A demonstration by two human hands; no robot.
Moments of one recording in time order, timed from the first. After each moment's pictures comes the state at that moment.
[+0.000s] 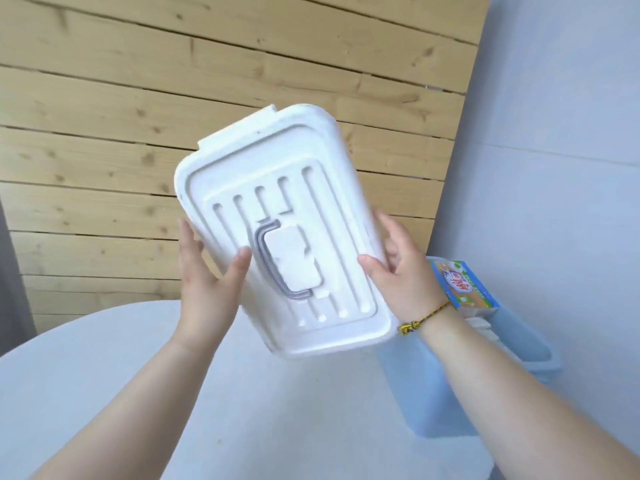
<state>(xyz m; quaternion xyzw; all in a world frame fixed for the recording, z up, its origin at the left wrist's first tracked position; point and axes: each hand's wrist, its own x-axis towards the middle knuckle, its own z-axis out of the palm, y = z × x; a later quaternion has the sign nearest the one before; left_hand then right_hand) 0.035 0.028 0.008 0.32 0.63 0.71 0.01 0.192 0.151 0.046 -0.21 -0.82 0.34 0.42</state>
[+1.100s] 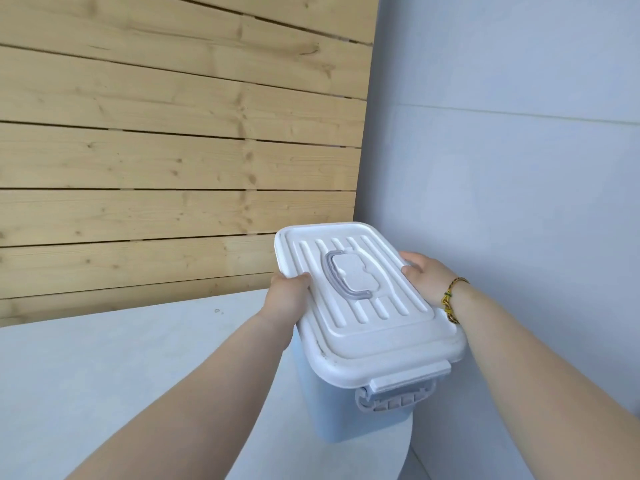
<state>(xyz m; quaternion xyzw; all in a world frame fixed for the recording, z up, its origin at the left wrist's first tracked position) 0.158 0.225 -0.024 0.23 0.63 0.61 0.42 0.326 0.325 0.009 -0.52 -0.79 0.27 0.17</state>
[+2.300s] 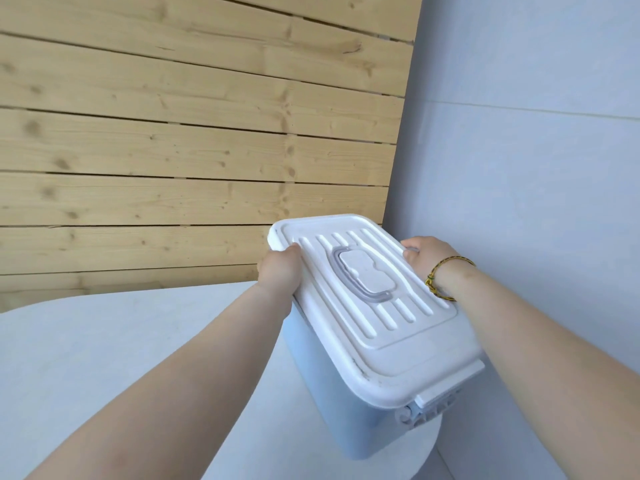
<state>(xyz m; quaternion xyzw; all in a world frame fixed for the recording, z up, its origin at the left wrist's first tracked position) 0.118 0.188 -0.006 0.17 0.69 0.60 0.35 0.276 0.288 0.026 -0.55 -0.81 0.17 0.13</state>
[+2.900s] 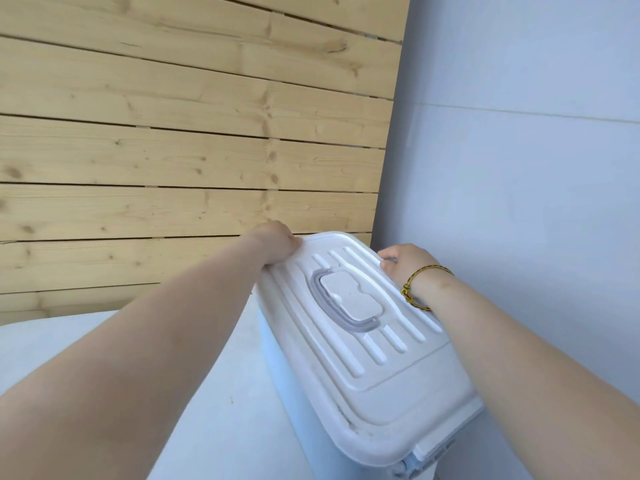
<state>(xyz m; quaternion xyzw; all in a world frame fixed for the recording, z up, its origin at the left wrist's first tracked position) 0.071 0.255 0.021 0.48 0.83 0.23 0.17 0.258 0.312 0.020 -0.54 -0.81 0.18 0.13</state>
